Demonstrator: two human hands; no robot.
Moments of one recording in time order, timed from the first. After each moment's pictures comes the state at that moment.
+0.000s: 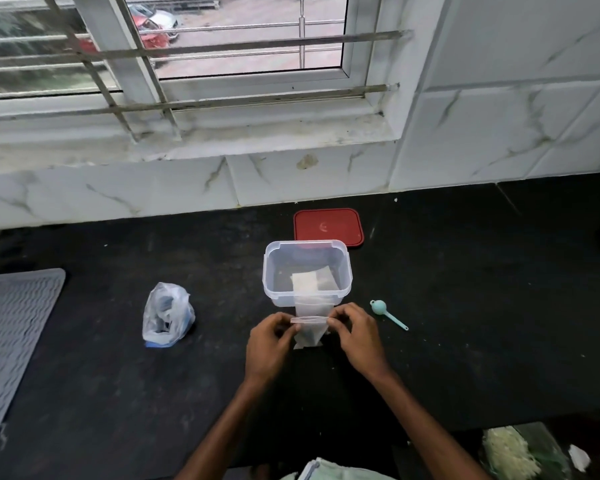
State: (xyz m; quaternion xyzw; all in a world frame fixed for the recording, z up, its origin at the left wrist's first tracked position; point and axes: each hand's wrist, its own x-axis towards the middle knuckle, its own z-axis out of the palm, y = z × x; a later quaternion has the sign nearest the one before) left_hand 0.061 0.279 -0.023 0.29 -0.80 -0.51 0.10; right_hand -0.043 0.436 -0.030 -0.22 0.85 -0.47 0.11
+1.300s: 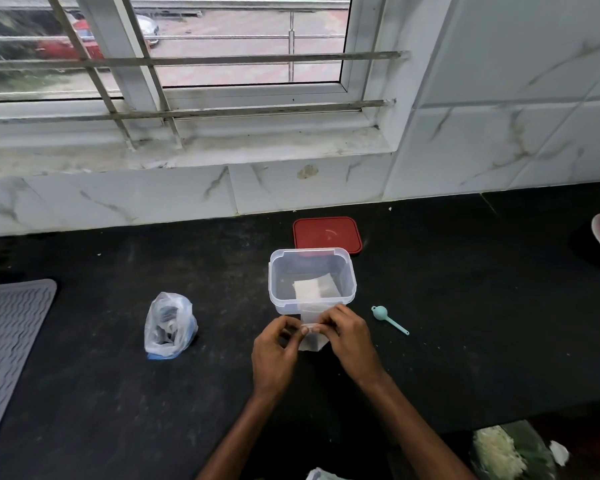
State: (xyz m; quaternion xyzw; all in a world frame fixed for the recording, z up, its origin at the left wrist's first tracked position) left_hand 0.070 0.282 -0.006 0.26 -0.77 -0.55 0.19; right_hand -0.023 0.408 0.006 -0.30 0.86 -0.41 0.07
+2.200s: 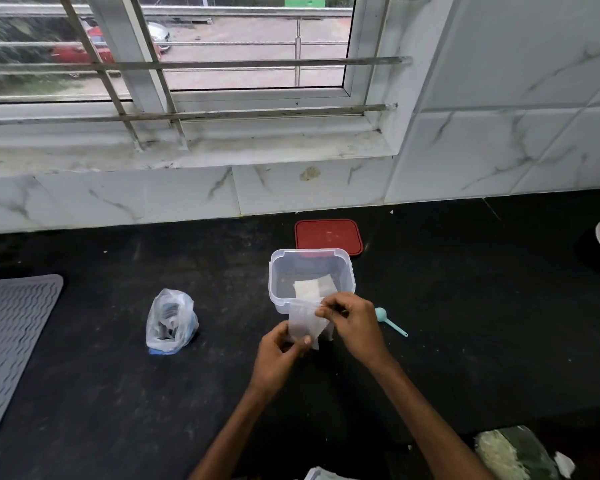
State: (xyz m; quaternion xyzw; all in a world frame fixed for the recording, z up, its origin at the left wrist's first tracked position) left_hand 0.076 0.279 -0.013 0.22 -0.66 -0.71 0.08; right_hand -0.040 0.410 0.035 -0.25 0.81 -0.53 0.11
